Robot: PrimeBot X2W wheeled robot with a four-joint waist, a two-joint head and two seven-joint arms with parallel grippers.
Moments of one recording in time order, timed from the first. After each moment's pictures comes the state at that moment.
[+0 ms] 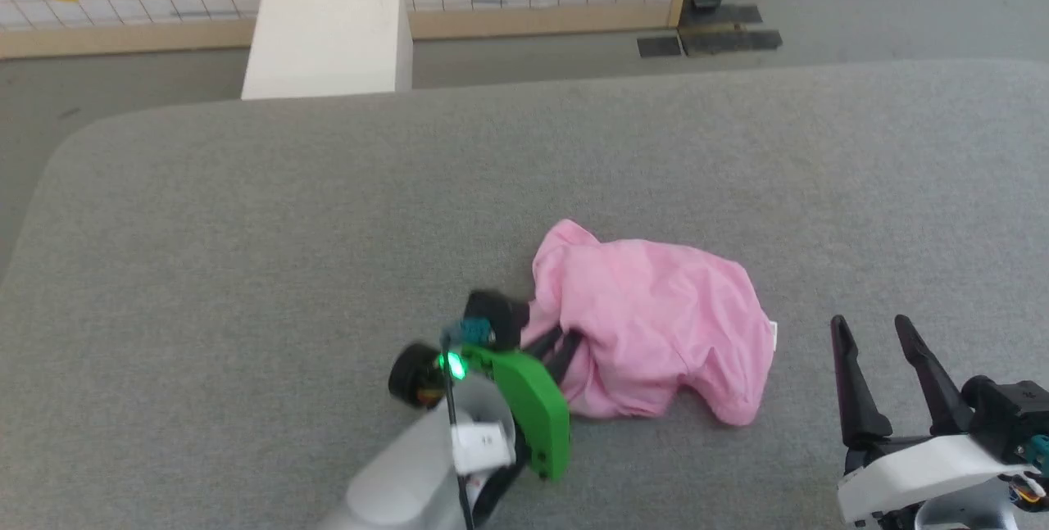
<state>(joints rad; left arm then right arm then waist) -0.53 0.07 -0.82 0.66 -0.67 -0.08 -0.12 0.10 -0.05 -0.08 -0.07 0.20 0.13 -0.05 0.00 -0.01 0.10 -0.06</state>
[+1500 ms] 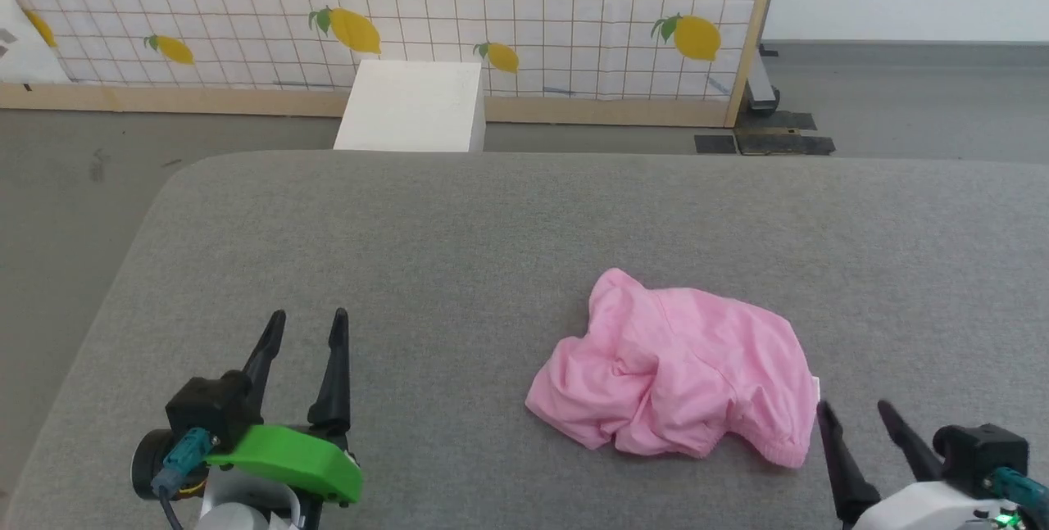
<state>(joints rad) -0.05 0.29 -0.27 0.11 -0.46 0.06 -0.26 0.21 -0.05 -0.08 -0.07 0.18 0.13 0.11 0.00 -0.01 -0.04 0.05</state>
